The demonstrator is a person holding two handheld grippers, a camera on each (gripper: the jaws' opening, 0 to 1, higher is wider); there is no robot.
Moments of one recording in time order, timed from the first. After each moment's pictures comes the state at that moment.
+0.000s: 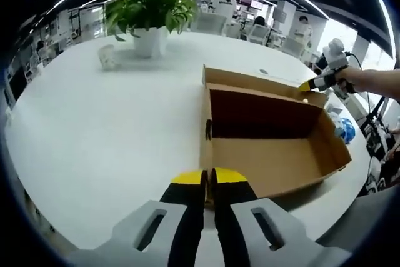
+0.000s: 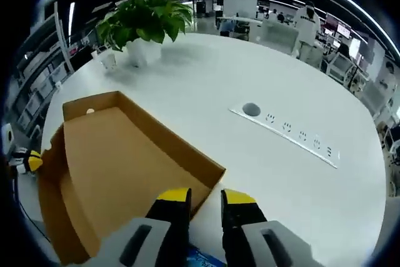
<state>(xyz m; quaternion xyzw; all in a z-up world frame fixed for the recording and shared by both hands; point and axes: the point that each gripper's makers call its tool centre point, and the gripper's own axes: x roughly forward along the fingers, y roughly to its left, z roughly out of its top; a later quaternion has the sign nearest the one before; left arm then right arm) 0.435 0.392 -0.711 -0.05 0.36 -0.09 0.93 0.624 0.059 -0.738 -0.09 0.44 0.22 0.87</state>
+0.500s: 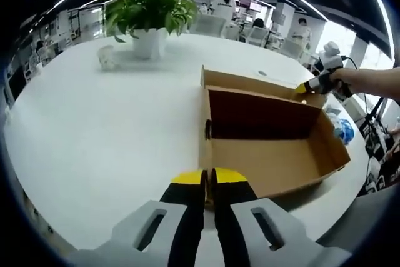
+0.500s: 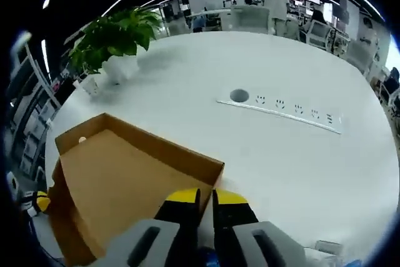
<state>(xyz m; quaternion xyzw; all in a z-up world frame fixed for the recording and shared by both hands) 0.436 0.391 -0.713 -0.05 0.36 -0.09 0.93 0.608 0.064 -0.734 -0.01 0.45 0.16 0.88</state>
